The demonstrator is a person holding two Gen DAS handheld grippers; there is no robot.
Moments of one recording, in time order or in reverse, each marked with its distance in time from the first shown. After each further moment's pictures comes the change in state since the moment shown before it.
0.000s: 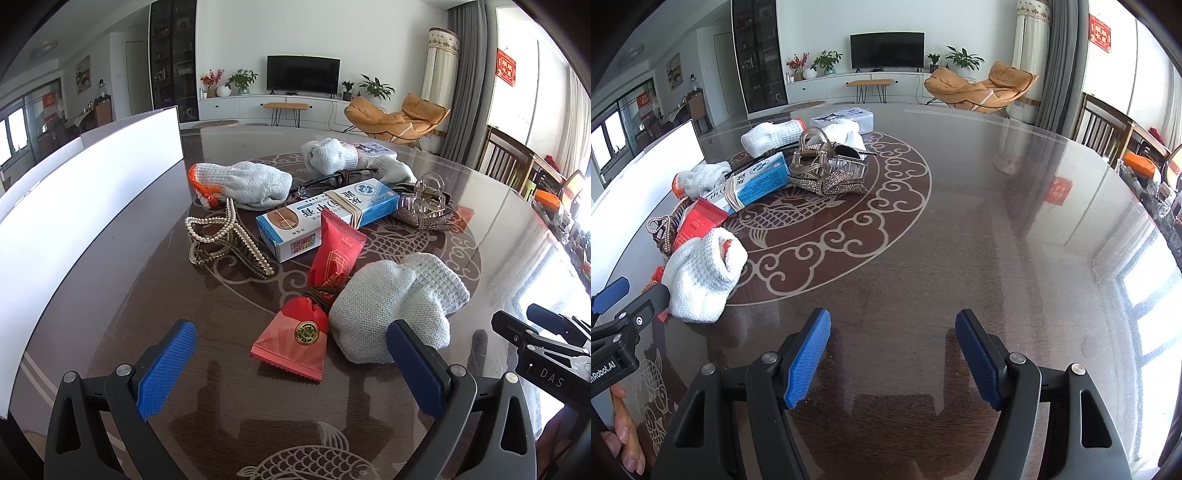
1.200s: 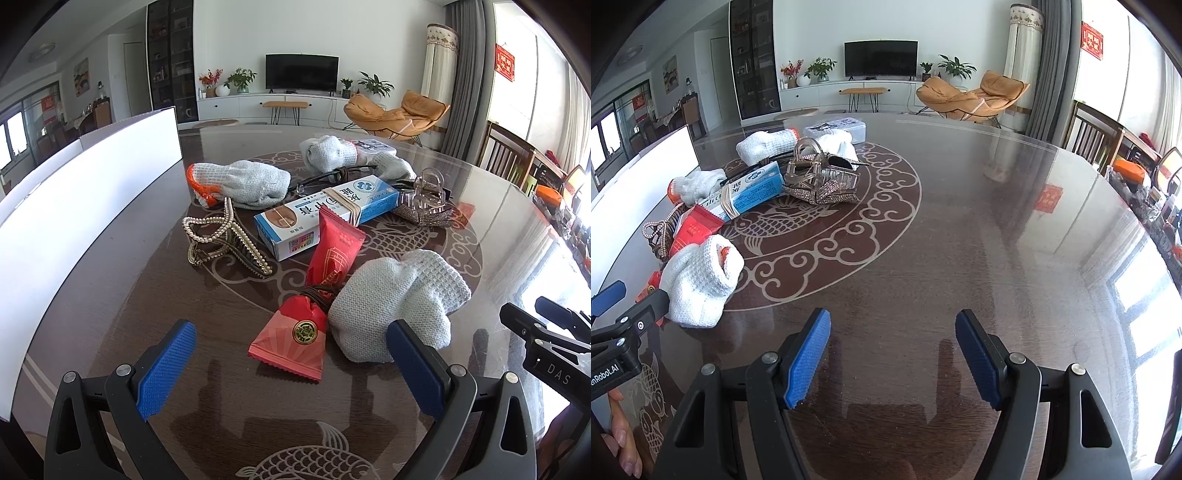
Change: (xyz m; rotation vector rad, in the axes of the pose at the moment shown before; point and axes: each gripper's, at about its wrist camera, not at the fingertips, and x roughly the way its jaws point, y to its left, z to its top) left arm 0.002 -0.003 0.000 0.014 0.007 0.011; right arm -0.006 0.000 -0.001 0.003 -0.036 -0.031
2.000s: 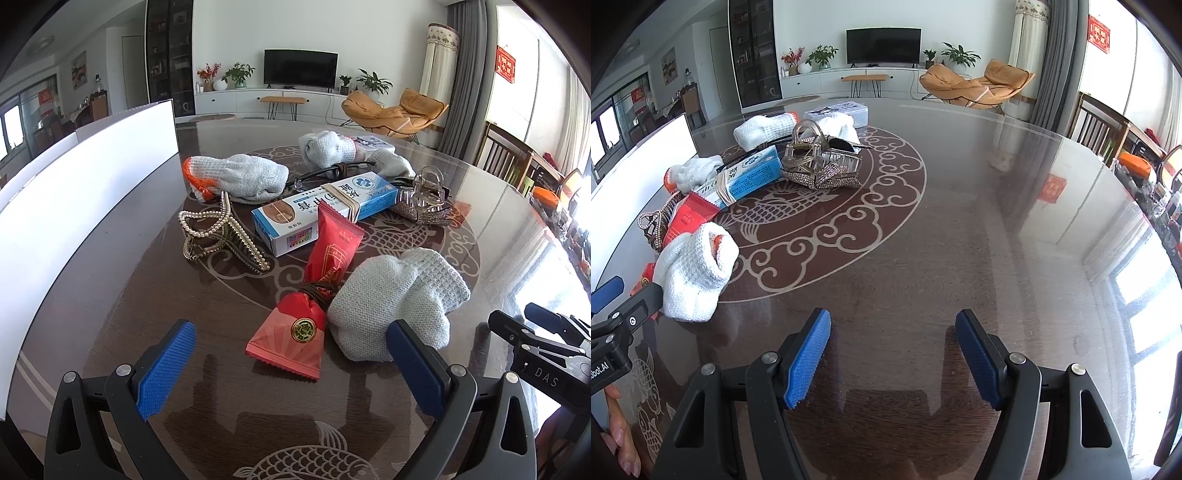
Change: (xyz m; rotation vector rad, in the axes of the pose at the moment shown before) left arm 0.001 0.004 0.000 -0.014 0.021 -0.025; right arm 0.012 0.004 0.000 -0.010 0.058 0.006
